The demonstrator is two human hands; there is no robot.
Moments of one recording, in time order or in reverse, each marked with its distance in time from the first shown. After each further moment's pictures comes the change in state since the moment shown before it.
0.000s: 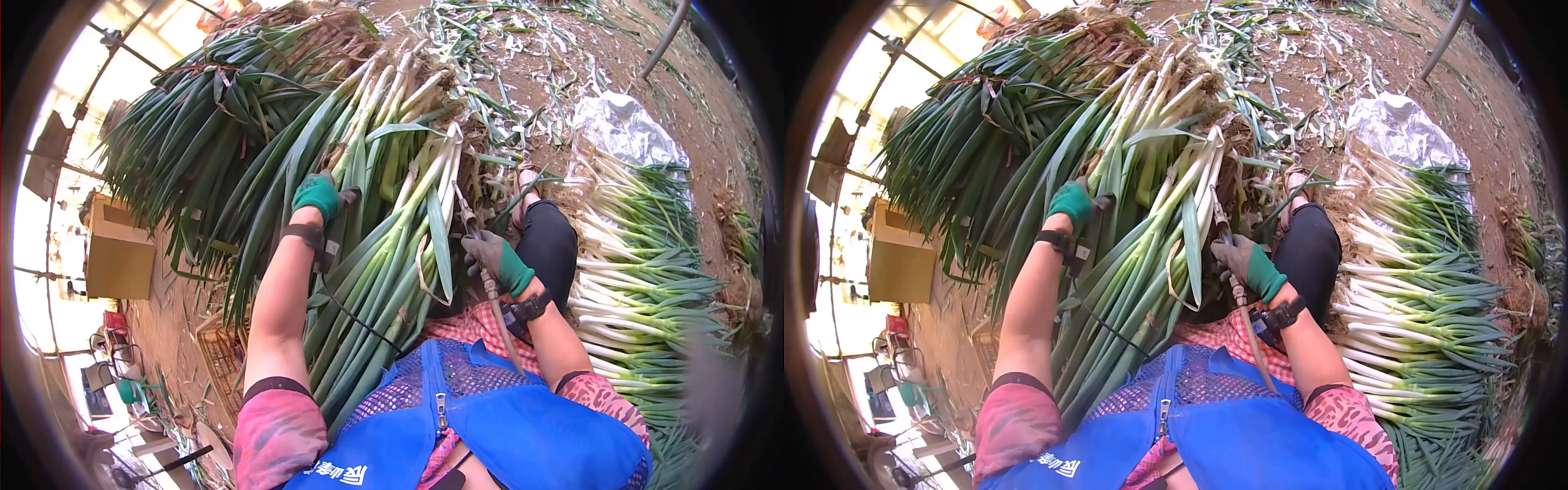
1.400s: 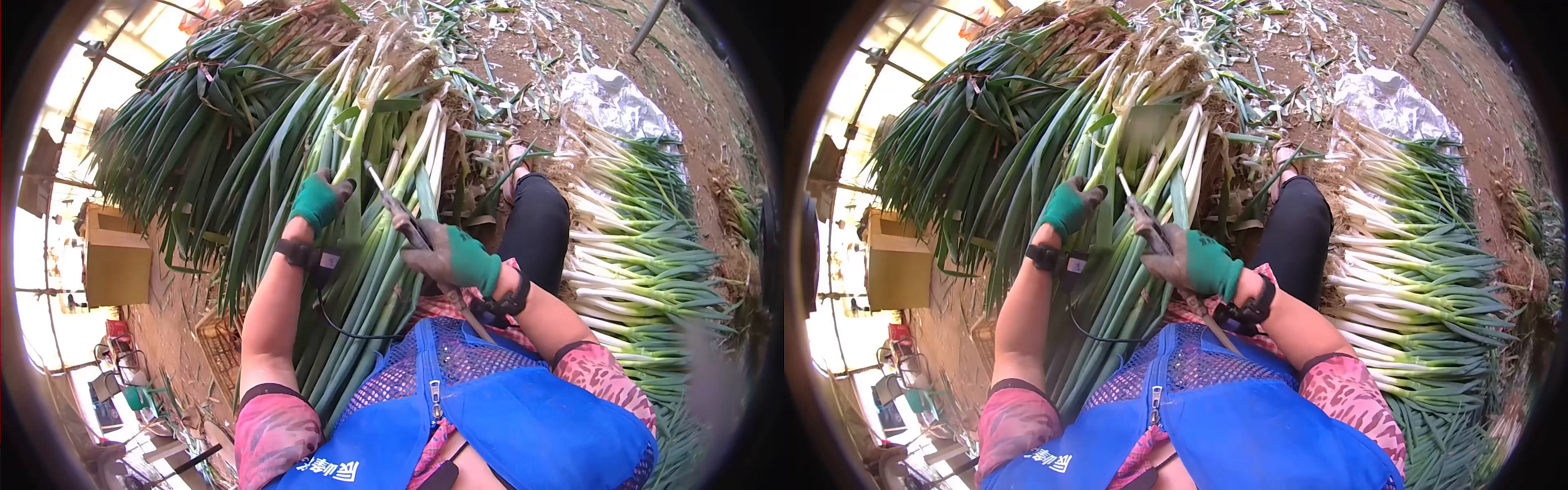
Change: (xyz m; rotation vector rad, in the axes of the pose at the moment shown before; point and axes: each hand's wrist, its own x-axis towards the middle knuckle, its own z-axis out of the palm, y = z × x) left_hand -0.055 0.019 -0.002 -0.587 -0.075 0.032; right_hand -0.059 -0.041 0.058 -0.504 -0.137 -0.357
